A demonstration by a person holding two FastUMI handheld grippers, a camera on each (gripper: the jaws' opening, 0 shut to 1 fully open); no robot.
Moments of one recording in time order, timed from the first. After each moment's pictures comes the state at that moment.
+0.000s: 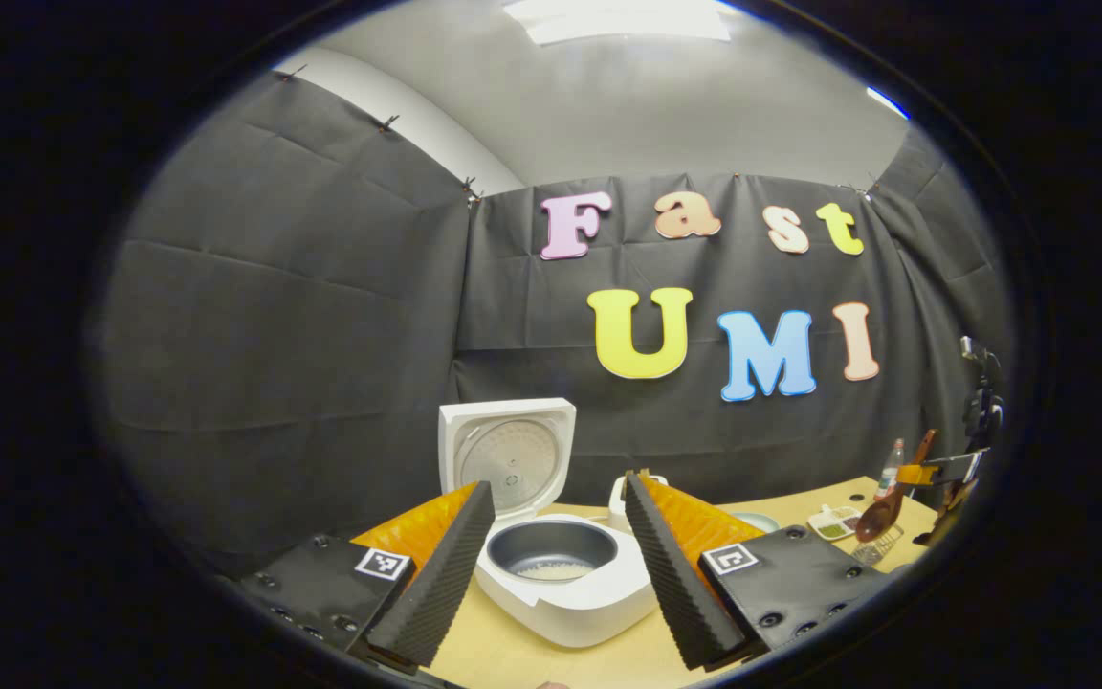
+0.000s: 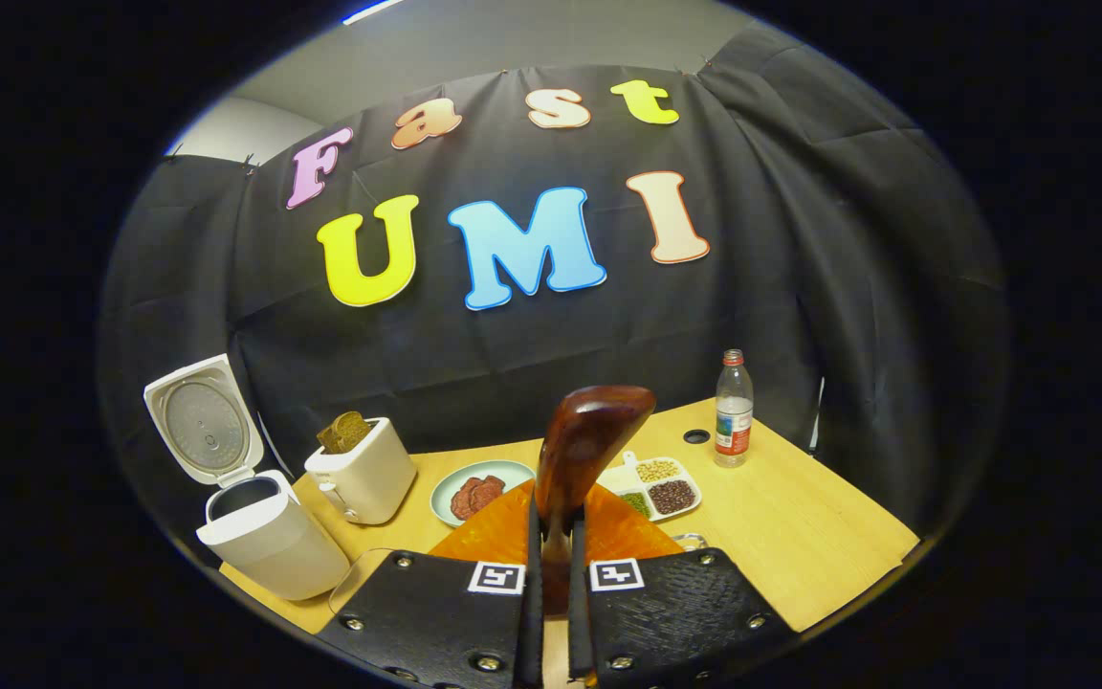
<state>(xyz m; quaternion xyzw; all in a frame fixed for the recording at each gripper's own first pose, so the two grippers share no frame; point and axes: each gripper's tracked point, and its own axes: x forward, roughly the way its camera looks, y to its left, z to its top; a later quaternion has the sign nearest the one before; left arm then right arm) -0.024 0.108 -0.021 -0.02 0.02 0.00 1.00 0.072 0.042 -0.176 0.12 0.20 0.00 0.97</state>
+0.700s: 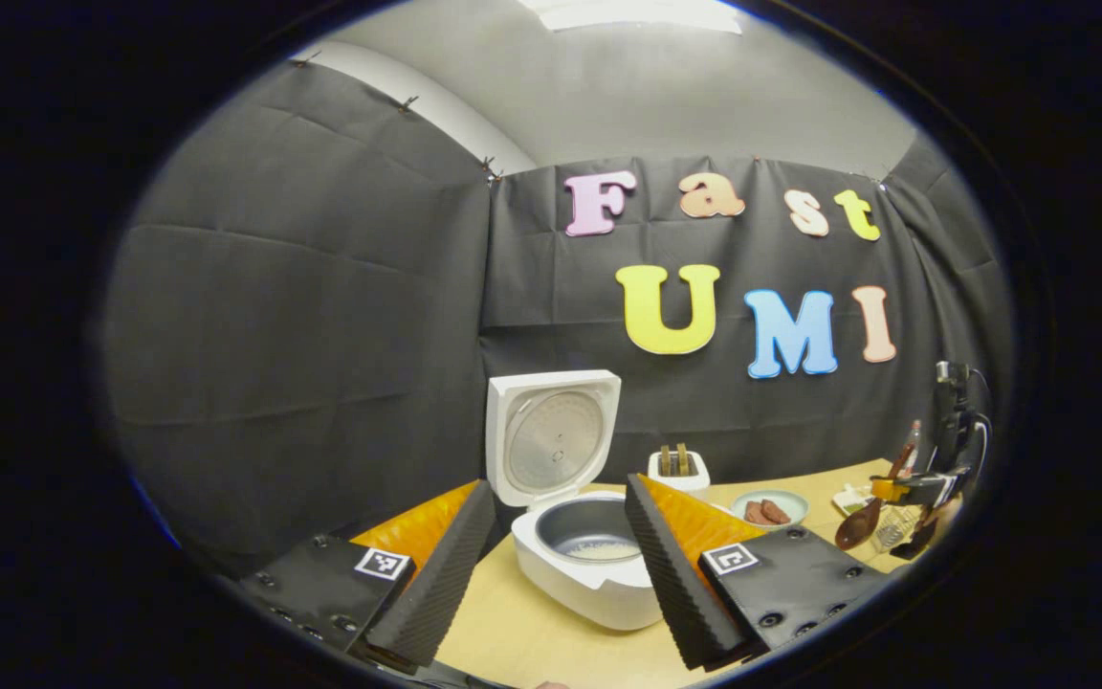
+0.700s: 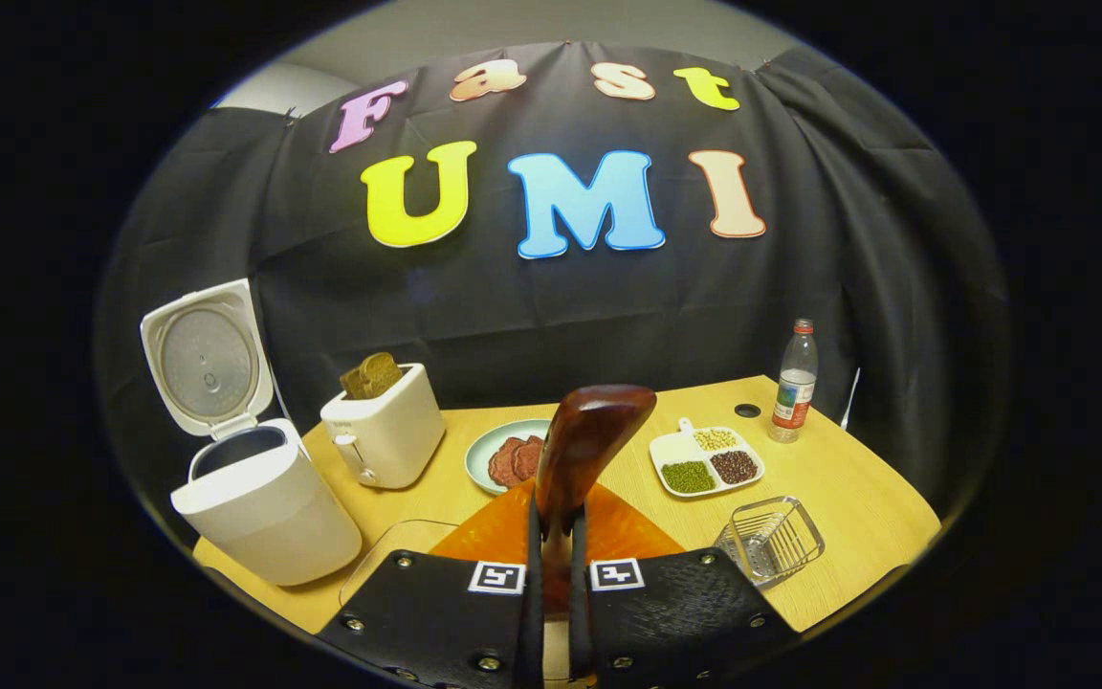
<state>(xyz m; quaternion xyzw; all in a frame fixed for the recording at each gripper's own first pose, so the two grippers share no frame) -0.024 0.175 -0.056 -0.02 0.06 0.02 1.00 0.082 0.123 -0.241 0.06 0.24 0.03 0.97</state>
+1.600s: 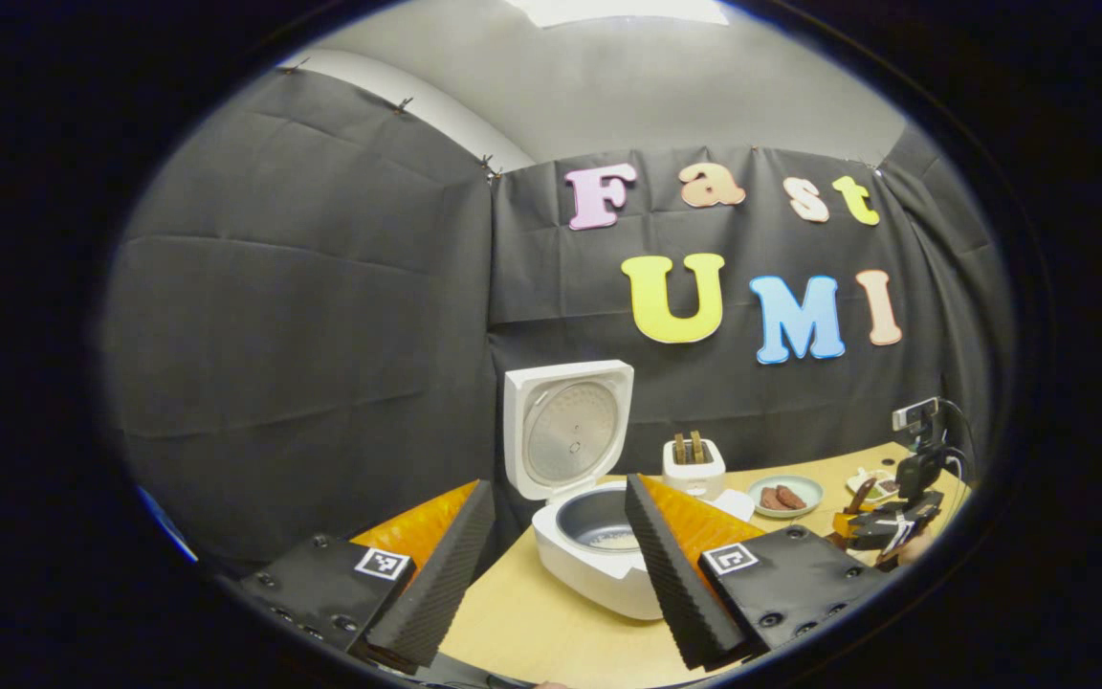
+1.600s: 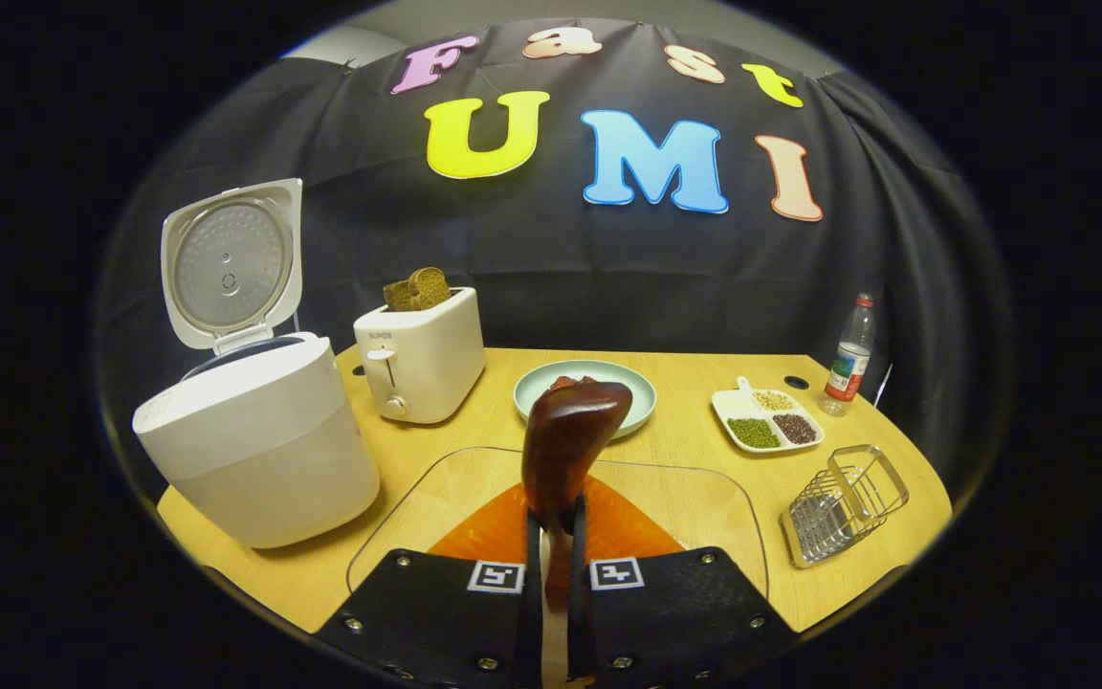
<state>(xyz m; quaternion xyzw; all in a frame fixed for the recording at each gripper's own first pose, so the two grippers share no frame) -0.034 0.188 -0.059 0.01 0.06 0.03 1.00 0.058 0.208 -0.302 0.05 0.29 0.08 0.95</state>
